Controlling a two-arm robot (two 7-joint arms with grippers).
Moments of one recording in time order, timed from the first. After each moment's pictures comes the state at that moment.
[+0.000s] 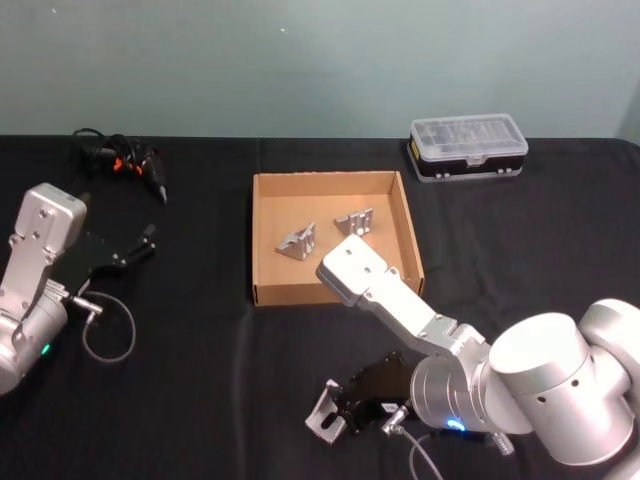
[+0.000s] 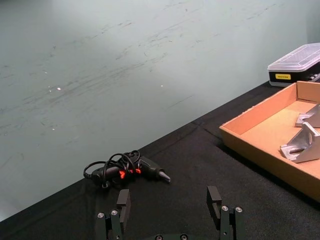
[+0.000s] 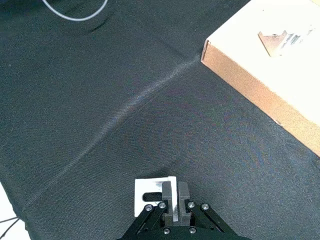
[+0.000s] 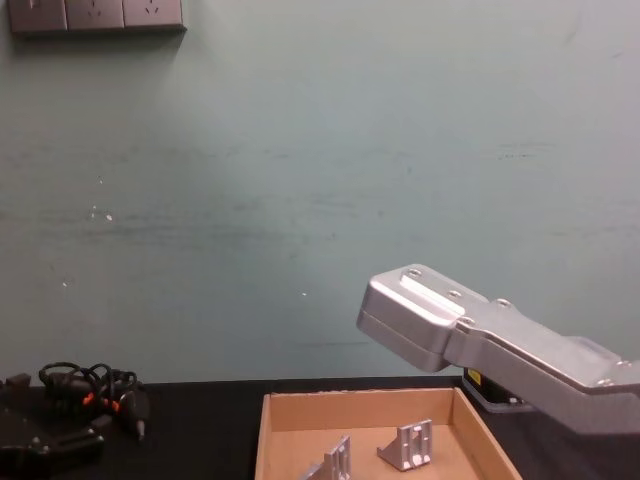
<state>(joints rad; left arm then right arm) -0.20 0.60 0.45 -1.41 -0.25 -0.12 0.03 0.17 0.35 -0.54 -1.90 -0.02 1.05 0.46</state>
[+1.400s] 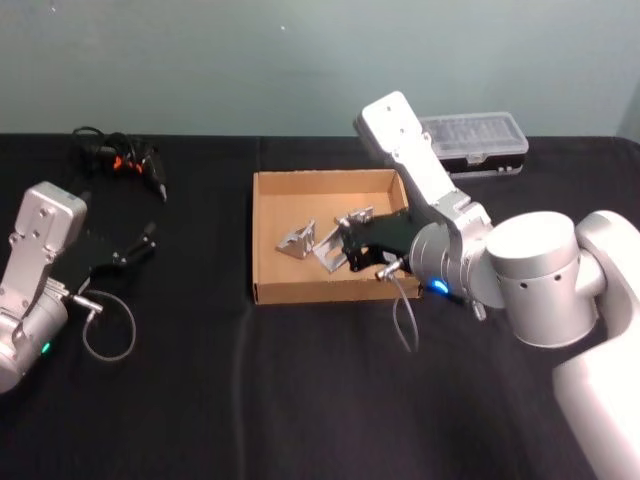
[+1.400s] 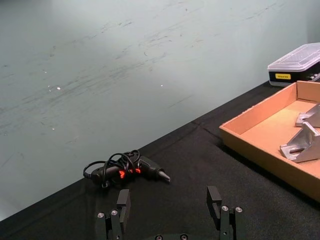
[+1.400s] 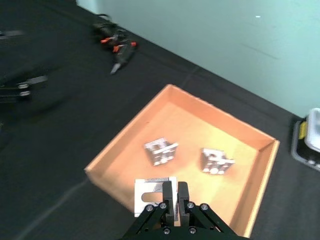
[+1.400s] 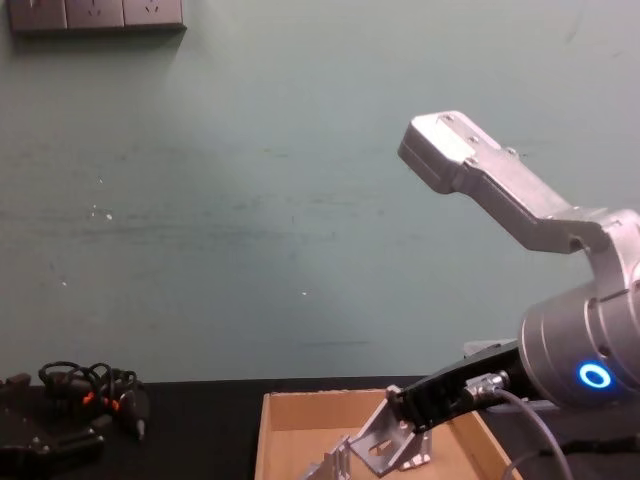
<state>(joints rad) -0.20 0.60 0.45 -1.41 -0.25 -0.12 0.03 0.33 0.14 -0.37 -1.64 -0.11 0.78 0.37</state>
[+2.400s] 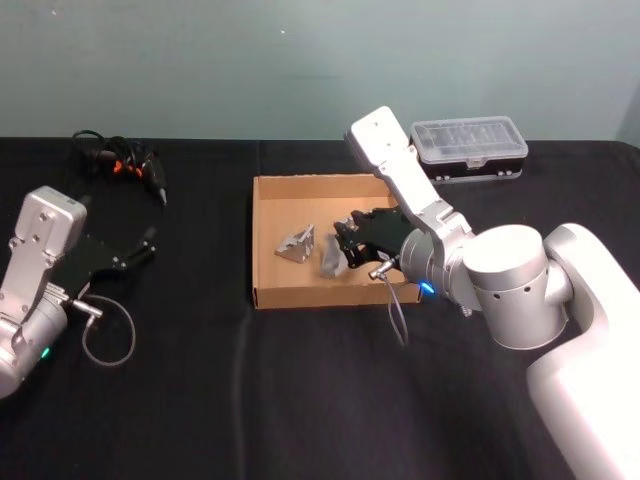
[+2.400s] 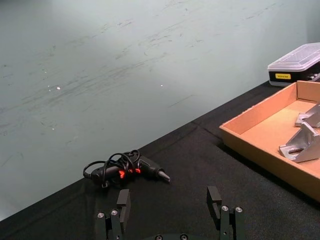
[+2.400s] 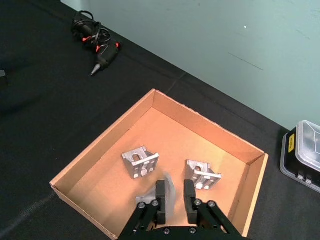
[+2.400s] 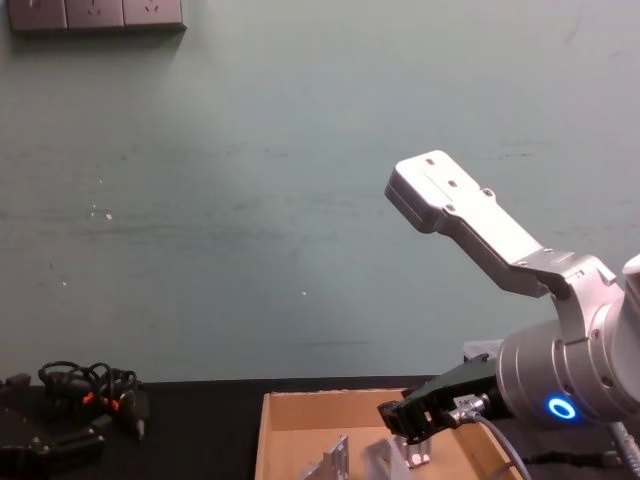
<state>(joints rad) -0.20 0.60 0.45 -1.41 -0.25 -0.12 0.03 0.37 0.11 -0.37 -1.48 -0.17 0.61 0.33</state>
